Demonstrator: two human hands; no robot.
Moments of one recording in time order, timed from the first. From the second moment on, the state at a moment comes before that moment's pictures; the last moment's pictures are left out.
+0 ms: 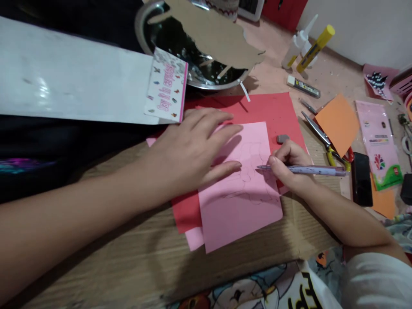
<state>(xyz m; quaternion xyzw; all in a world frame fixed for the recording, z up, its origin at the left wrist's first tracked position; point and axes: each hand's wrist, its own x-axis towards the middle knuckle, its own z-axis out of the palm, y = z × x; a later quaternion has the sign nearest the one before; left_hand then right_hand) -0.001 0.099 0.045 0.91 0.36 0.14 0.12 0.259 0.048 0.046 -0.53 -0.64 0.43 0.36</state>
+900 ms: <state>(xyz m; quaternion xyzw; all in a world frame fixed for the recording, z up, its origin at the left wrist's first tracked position) -0.023 0.024 0.057 0.86 0.47 0.01 0.18 0.329 0.003 0.063 -0.54 -0.66 0.38 0.35</state>
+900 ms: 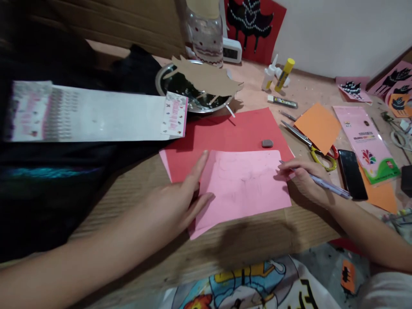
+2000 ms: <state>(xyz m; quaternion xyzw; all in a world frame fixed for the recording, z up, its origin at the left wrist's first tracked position) 0.058 -0.012 0.057 0.97 0.22 0.05 0.02 0.309 0.075 0.063 -0.49 -0.81 0.23 0.24</state>
